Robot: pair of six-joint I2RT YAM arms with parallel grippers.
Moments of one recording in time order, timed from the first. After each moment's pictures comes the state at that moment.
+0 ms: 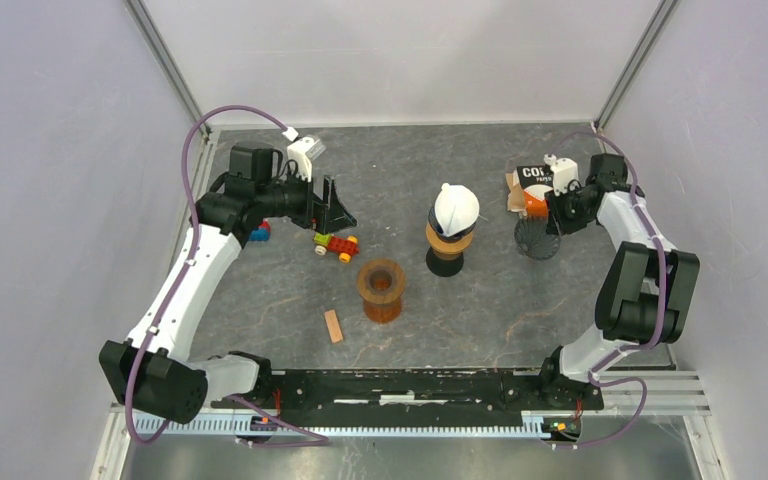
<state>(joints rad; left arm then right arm) -0.26 1.23 1.25 -0.69 0.64 -0.06 -0.24 1.62 1.13 -0.63 -0.34 -0.57</state>
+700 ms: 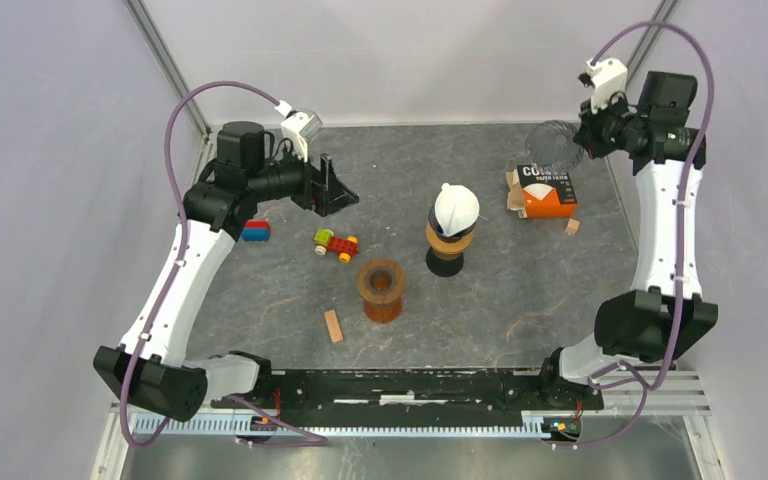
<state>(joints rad) -0.28 1.23 1.38 -0.66 0.64 -0.06 -0.23 1.56 1.73 -0.86 -0.44 -0.55</state>
